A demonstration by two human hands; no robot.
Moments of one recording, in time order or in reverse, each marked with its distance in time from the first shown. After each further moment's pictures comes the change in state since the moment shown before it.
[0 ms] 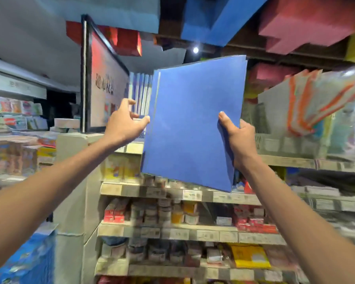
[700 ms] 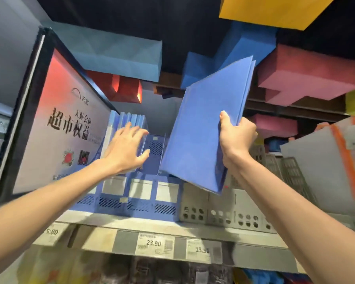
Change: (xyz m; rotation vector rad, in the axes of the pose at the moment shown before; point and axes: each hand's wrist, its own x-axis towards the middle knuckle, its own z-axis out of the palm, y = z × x) left_hand 0.257 -0.087 0.126 0.647 0.129 0.578; right_hand 0.263 0.068 0.093 -0.279 0.418 -0.349
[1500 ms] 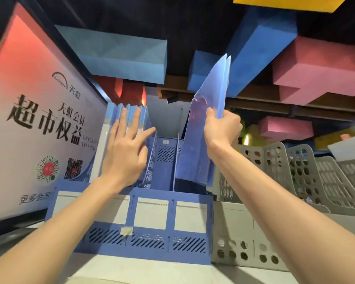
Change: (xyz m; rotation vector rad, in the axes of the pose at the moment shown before) left_hand 0.029 -0.054 0.092 -0.079 0.402 0.028; right_hand 0.017 0.077 0.156 -0.066 -0.040 0.046
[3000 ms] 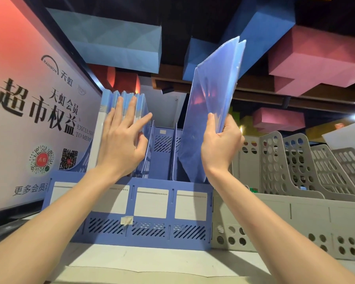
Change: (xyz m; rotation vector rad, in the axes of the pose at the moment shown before) left_hand -0.001 0.002 -0.007 -0.037 -0.001 -0.024; right_hand -0.055 0.029 -0.020 0.133 0.081 -0.306
